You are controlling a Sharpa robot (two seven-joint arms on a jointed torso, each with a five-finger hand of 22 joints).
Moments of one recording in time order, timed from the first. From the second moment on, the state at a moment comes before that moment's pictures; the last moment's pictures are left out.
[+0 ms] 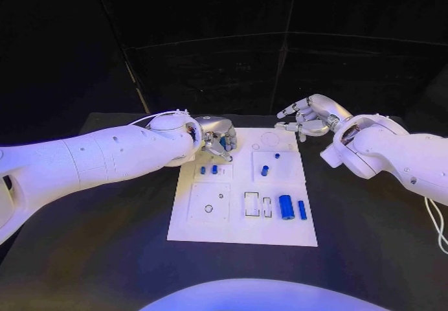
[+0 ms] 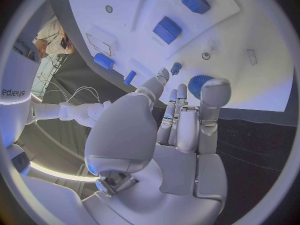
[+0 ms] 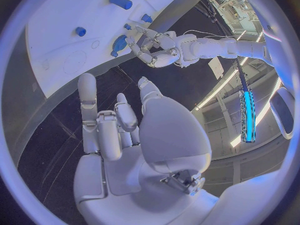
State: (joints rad) left arm 1.28 -0.60 -0.14 1.23 -1.38 -0.11 0.02; left_hand 1.31 -0.10 0.26 -0.12 0.05 0.92 0.14 0.28 0.15 0.95 0.08 0.42 0.14 1.47 0.00 1.36 1.18 0.15 1.42 0.09 0.93 0.88; right arm 1.27 -0.77 -0.05 1.40 -0.92 -0.34 0.08; right_hand 1.33 -0.03 -0.01 0.15 0.28 0.84 0.18 0.13 0.07 1.28 0.09 1.31 1.17 1.47 0.02 1.48 1.31 0.17 1.08 0.12 1.09 0.48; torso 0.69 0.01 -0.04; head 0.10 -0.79
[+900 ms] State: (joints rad) left arm 1.27 -0.55 -0.13 1.18 -1.42 -0.06 -0.01; left_hand 1.32 -0.08 0.27 -0.12 0.05 0.96 0.13 0.26 0.13 0.99 0.07 0.41 0.12 1.47 -0.01 1.36 1.17 0.15 1.43 0.08 0.96 0.91; right arm 1.27 -0.76 -0.05 1.39 -0.92 -0.34 0.08; right_hand 1.33 -0.03 -0.01 0.15 0.28 0.84 0.18 0.14 0.07 1.28 0.09 1.31 1.17 1.47 0.02 1.48 1.31 0.17 1.08 0.12 1.09 0.48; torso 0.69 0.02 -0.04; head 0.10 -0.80
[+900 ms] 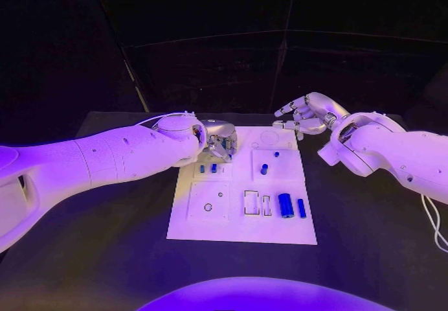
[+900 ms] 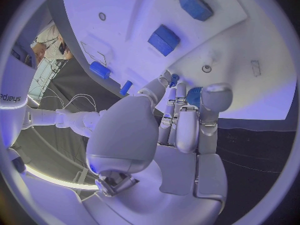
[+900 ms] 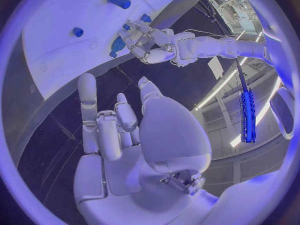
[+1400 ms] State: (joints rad) left arm 1.26 -0.54 -0.13 1.17 -1.43 -0.05 -0.02; left_hand 1.32 -0.06 0.29 -0.12 0.05 0.99 0.12 0.26 0.12 1.02 0.06 0.40 0.10 1.47 -0.01 1.36 1.17 0.15 1.43 0.08 0.98 0.94; right arm 1.27 -0.76 -0.05 1.39 -0.92 -0.34 0.08; right_hand 1.33 -0.03 -0.01 0.15 0.28 0.84 0.18 0.14 0.07 1.28 0.09 1.31 1.17 1.47 0.02 1.48 1.31 0.17 1.08 0.12 1.09 0.48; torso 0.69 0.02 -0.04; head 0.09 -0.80
